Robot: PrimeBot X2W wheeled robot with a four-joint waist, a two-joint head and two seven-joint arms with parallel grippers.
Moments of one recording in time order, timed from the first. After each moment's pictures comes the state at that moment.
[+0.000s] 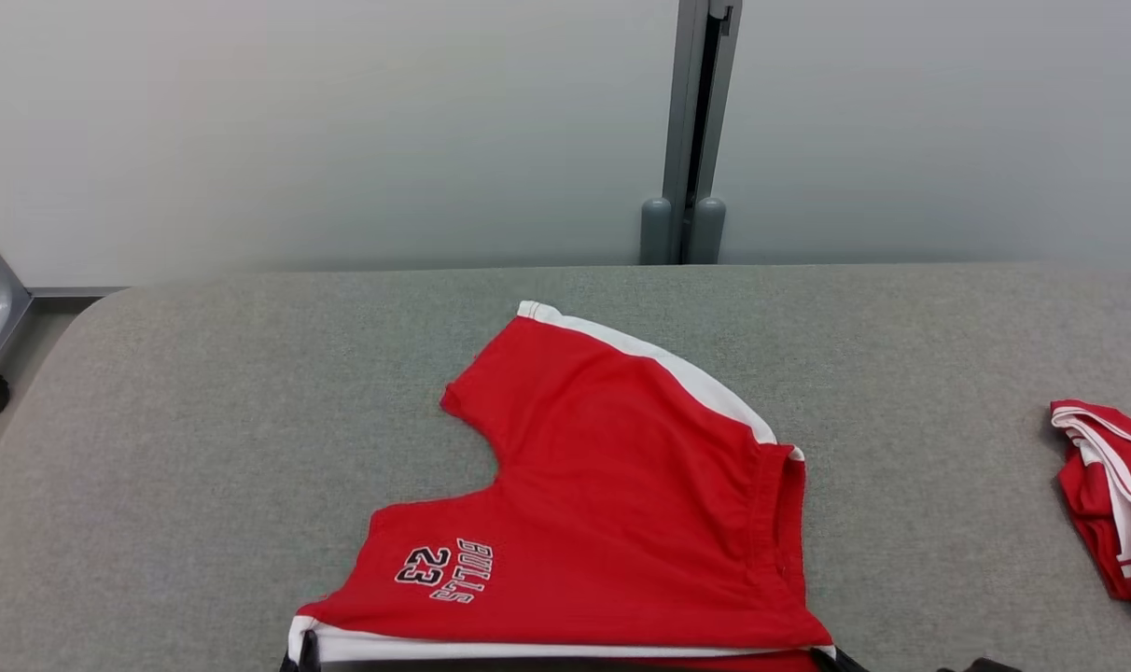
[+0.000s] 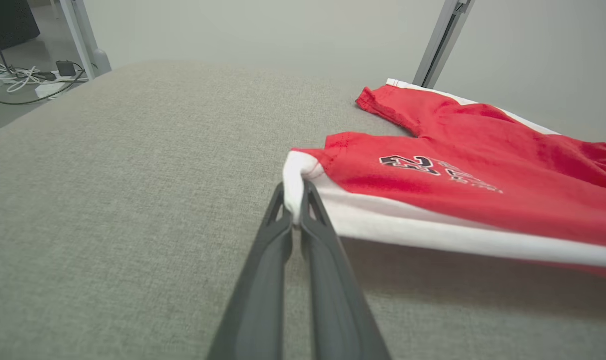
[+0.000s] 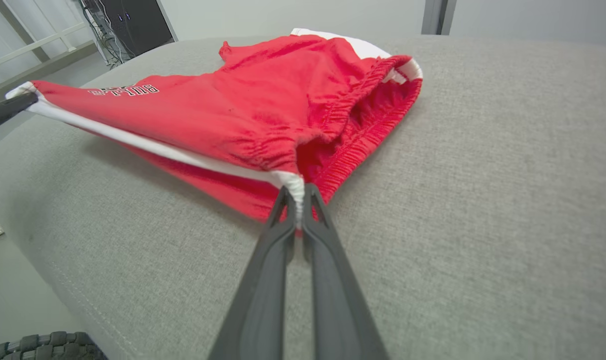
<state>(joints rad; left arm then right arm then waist) 0.18 0.04 -0.05 0.36 -0.21 -0.02 -0.26 0.06 -0.39 0.50 0.32 0.48 0.13 -0.26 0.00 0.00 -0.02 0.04</state>
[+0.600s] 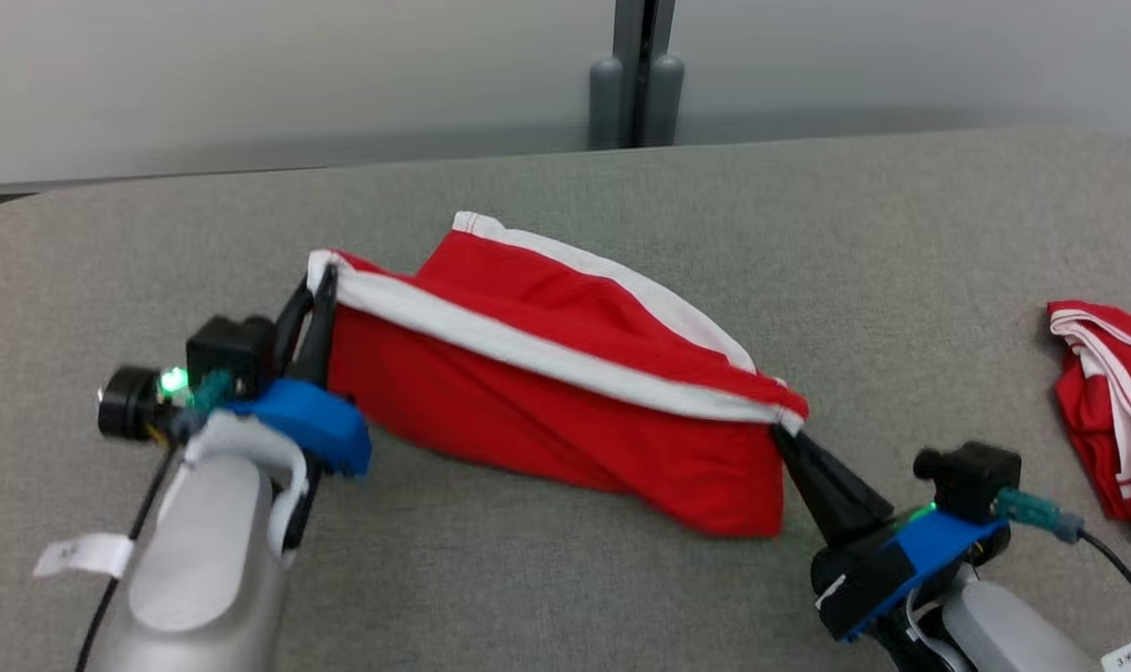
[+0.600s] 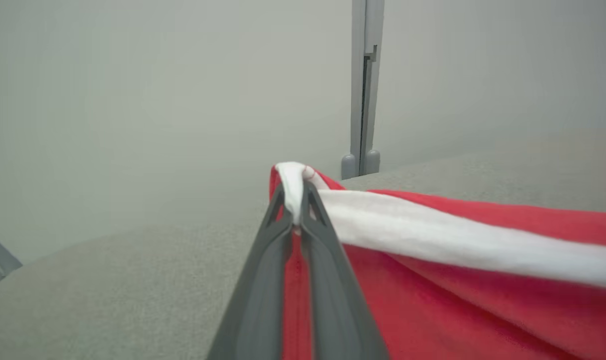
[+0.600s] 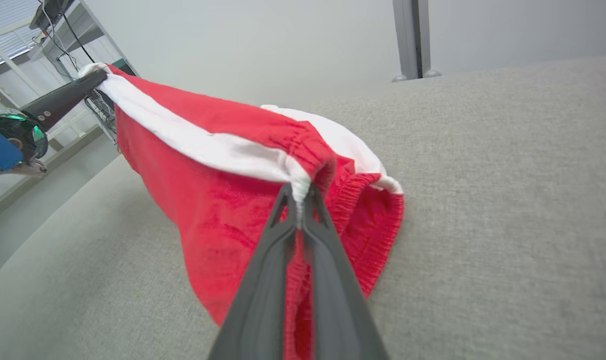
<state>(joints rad) -0.46 0.14 -0.17 0.56 -0.12 -0.12 -0.18 -0.28 -0.35 0.55 0.33 0.72 0.13 -0.23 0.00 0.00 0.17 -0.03</state>
